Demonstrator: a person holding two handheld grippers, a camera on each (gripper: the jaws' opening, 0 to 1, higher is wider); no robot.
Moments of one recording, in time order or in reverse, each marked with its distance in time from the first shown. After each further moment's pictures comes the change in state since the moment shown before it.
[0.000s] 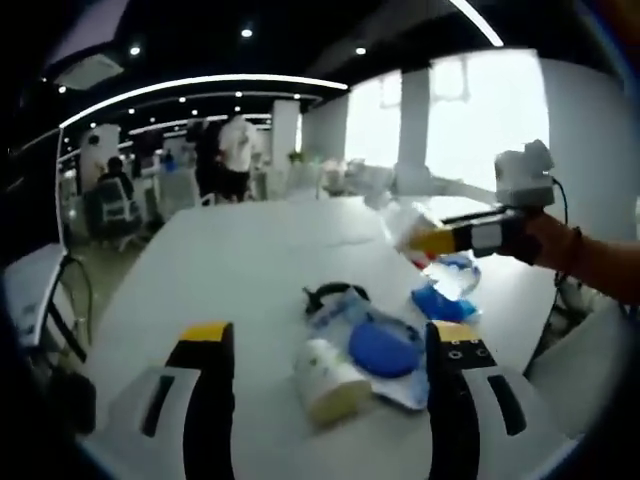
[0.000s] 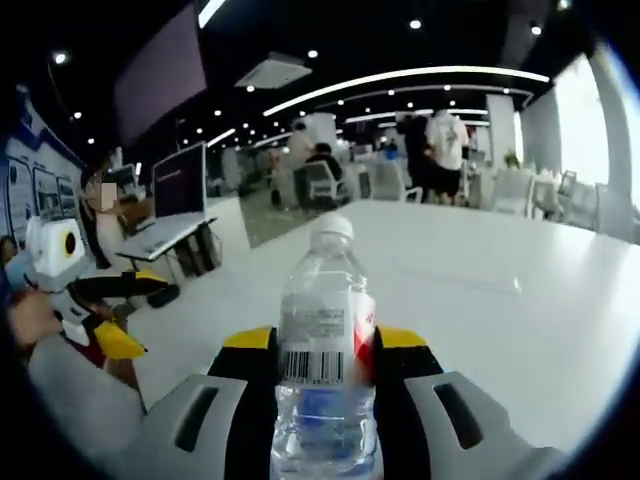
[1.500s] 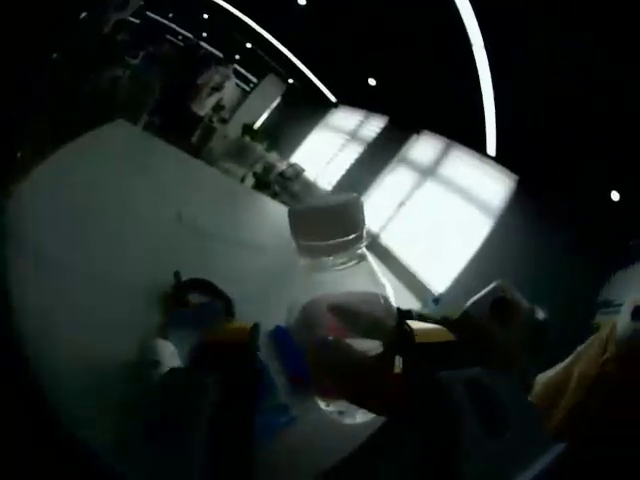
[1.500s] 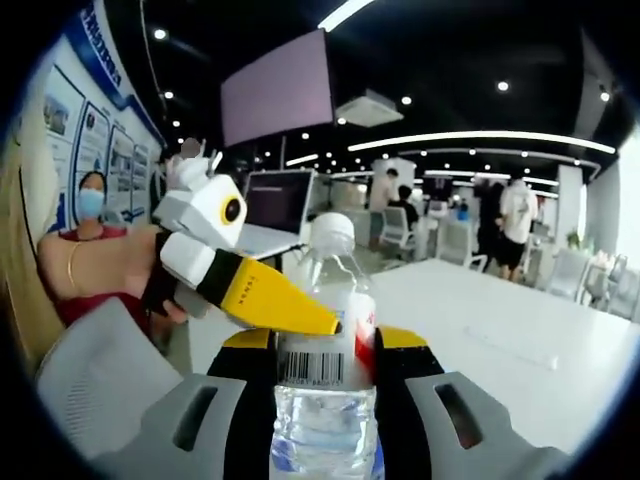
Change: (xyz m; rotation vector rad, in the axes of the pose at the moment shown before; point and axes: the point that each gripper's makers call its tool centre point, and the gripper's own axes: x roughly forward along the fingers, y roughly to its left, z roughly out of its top) left arm 0.016 -0.081 0.050 -0.506 -0.008 -0.414; right arm -0.035 0.114 0.032 -0.253 -0.180 0.253
